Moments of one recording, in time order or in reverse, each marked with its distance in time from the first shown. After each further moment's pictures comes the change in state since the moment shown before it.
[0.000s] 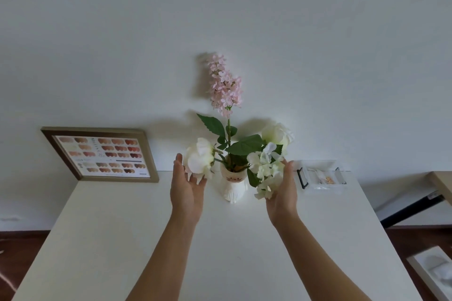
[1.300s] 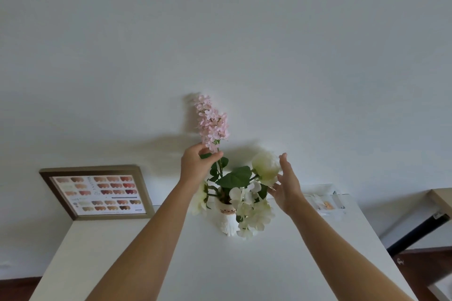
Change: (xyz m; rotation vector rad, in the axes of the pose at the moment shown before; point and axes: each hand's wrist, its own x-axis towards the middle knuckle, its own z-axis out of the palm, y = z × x) left_hand 0.055 0.039 0.103 1.095 -0.239 0.369; right_hand 0.057 -0.072 0.012 -0.151 -0.116 0.071
